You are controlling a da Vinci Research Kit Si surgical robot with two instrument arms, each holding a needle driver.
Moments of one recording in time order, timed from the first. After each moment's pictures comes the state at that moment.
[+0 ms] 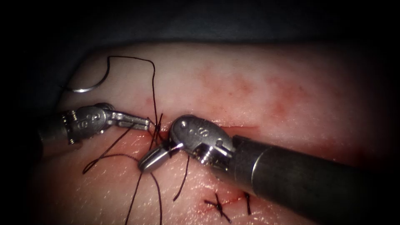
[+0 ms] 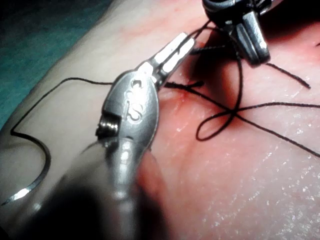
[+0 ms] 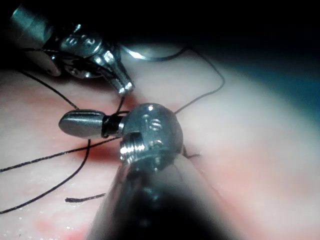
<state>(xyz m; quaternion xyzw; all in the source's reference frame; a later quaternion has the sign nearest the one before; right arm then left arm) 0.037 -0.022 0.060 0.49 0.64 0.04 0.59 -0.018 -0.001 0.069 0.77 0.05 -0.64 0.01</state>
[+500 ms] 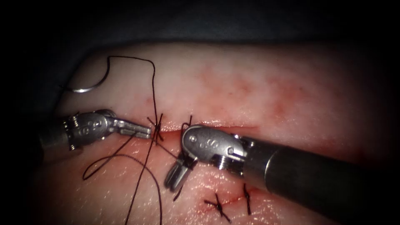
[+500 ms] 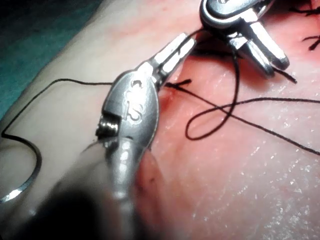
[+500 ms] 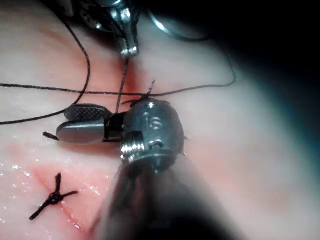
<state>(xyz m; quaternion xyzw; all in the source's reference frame) 0.034 -0.023 0.062 0.49 0.55 -0.13 0.66 -0.018 -0.002 0.069 0.76 0.05 -0.64 0.02</state>
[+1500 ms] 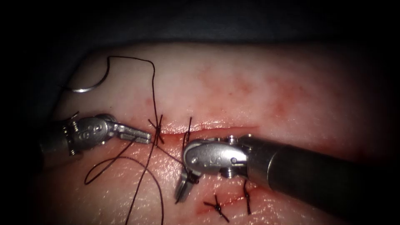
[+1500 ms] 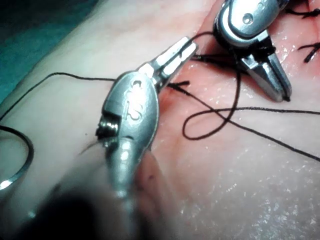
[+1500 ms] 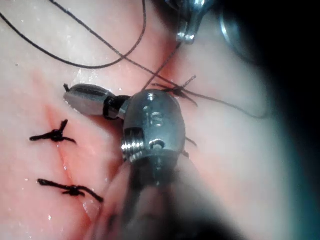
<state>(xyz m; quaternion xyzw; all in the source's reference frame) 0.035 -0.027 0.063 0.42 0.46 -0.32 0.71 -0.018 -0.003 0.069 0.76 0.07 -0.65 0.02</state>
